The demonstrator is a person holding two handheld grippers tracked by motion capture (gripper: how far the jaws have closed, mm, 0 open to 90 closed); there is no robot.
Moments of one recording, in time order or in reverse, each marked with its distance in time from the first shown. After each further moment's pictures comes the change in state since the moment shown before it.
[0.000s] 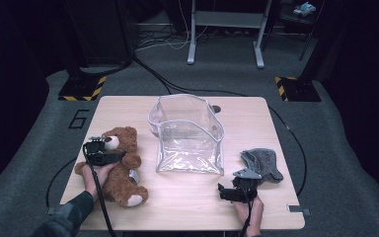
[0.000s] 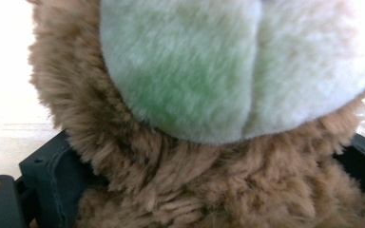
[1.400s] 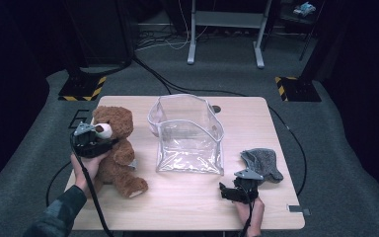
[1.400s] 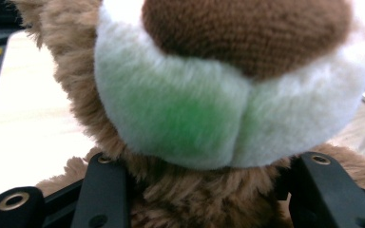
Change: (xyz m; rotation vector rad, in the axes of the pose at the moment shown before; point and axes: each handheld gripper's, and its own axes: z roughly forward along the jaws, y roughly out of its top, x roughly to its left) left arm -0.021 0.031 -0.064 -0.308 -0.037 0.212; right arm -0.002 -0.001 -0.002 -0.016 -0.012 0.018
